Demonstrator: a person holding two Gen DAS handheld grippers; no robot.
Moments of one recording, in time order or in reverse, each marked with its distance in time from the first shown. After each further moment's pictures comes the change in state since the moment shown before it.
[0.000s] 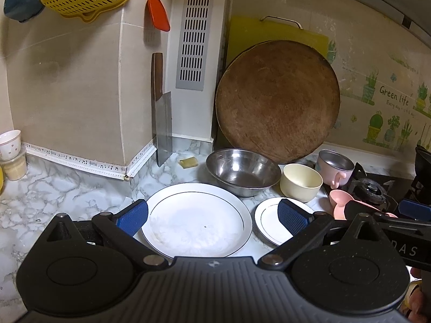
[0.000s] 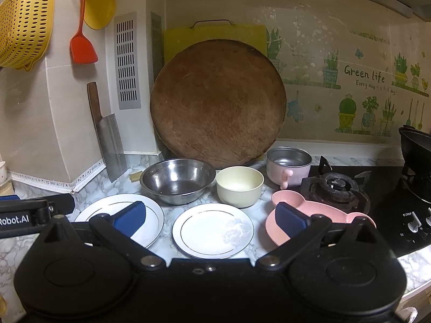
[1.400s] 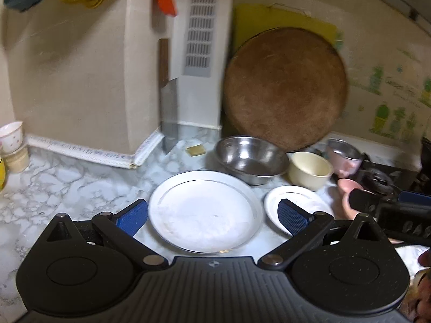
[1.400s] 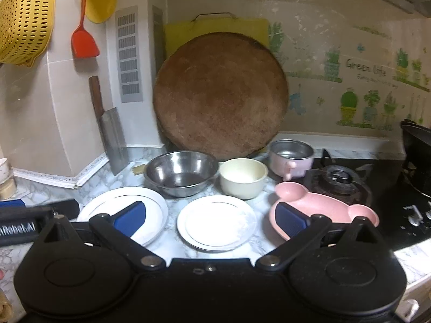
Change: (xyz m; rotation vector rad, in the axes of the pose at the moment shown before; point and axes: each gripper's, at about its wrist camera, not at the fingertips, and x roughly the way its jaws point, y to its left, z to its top) left arm 0.017 0.021 -0.002 -0.017 0.066 0.028; right arm 0.009 0.006 0.004 0.018 0.058 0.047
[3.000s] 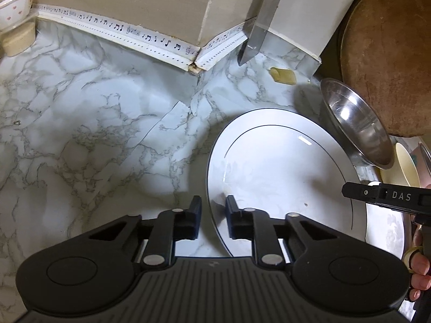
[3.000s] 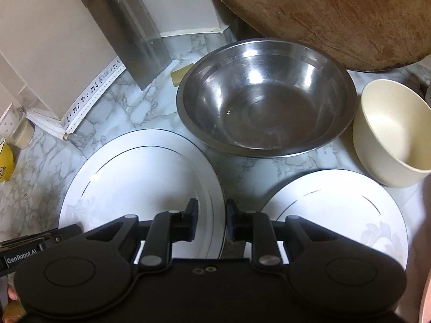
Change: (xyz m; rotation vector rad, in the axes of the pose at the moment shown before) left arm 0.168 0.093 -0.011 -0.330 0.406 0.104; right arm 0.269 0.030 0.012 -0.035 0.592 0.316
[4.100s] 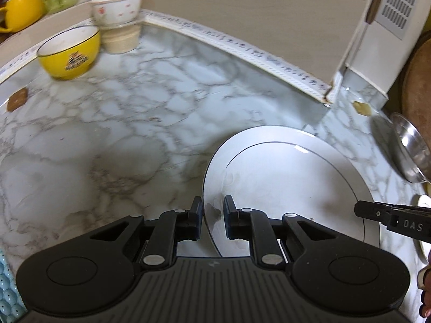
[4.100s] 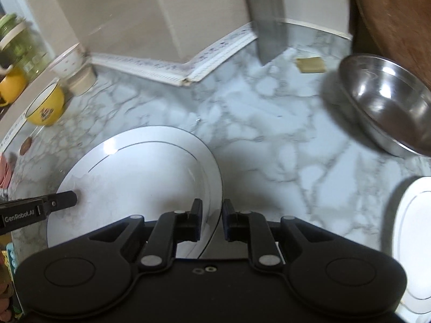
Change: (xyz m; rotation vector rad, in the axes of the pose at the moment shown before) left arm -0.069 0.128 -0.026 -0.103 -0.092 0.208; right arm 0.015 0.138 -0.051 -0.250 0.026 0.130
